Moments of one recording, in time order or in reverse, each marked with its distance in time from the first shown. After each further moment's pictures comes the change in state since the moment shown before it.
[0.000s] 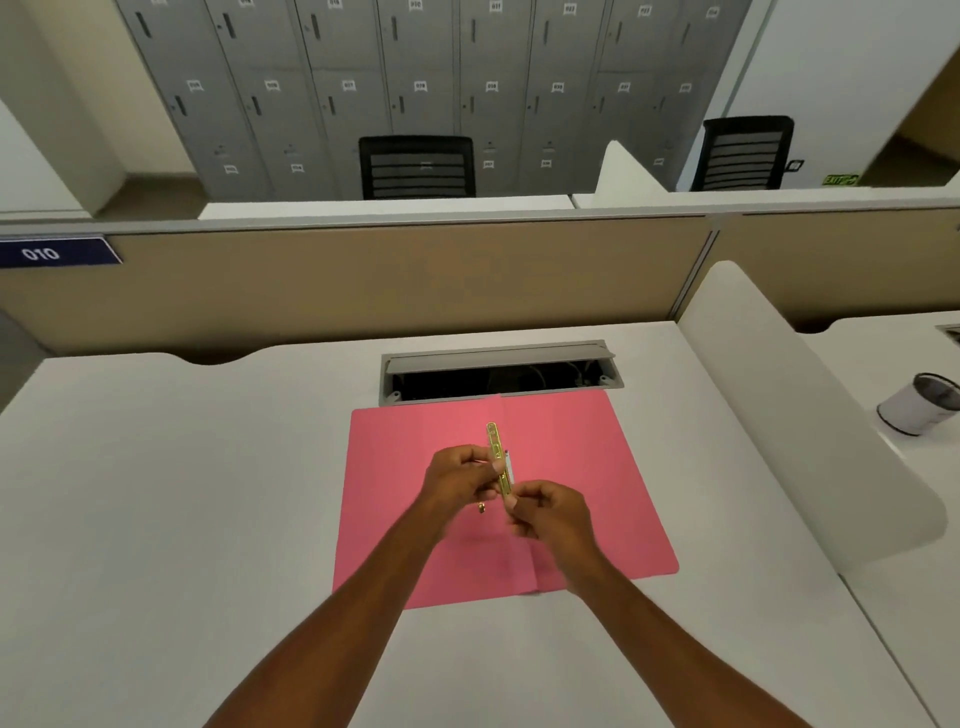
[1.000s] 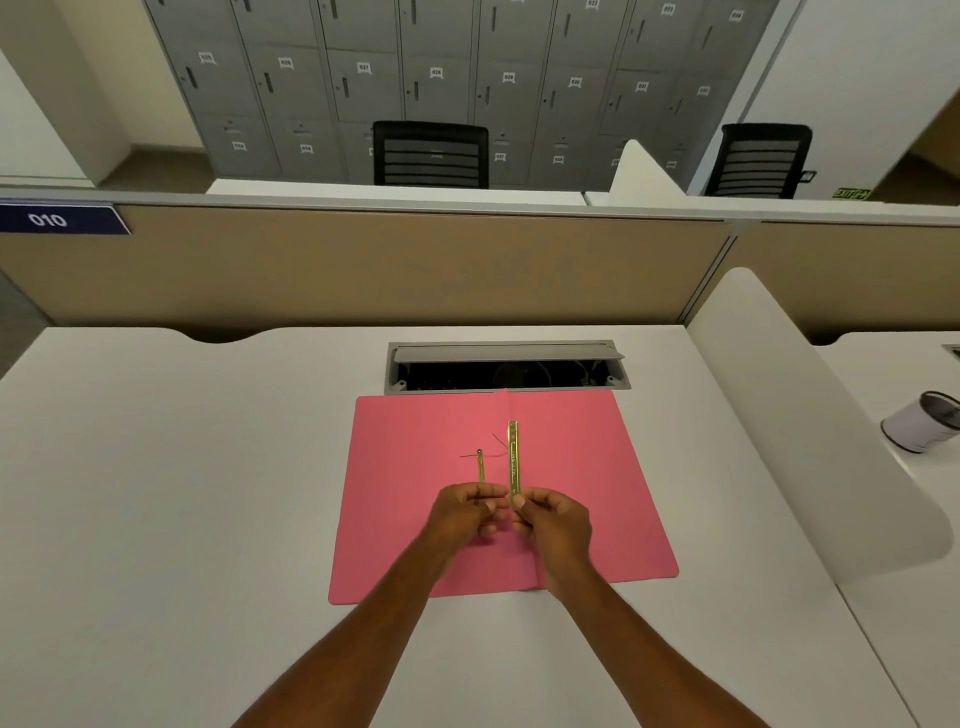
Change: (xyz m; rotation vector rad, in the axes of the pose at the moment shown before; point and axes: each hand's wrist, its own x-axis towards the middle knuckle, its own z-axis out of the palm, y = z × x) left_hand -0.009 -0.059 0.002 -0.021 -0.018 -0.130; right_hand 0.005 0.024 0.017 0.015 0.283 0.065
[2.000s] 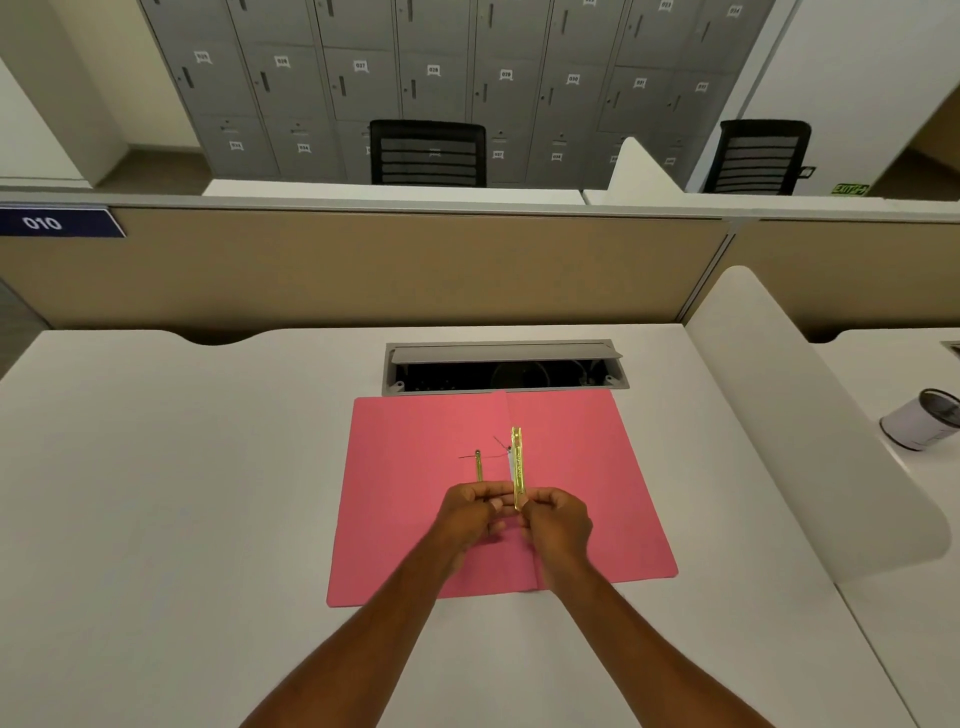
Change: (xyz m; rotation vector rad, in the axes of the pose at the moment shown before) left_hand -0.004 0.009 0.015 -0.069 -0.018 -0.042; right_hand 0.004 -0.010 0.006 -0.260 0.115 0.007
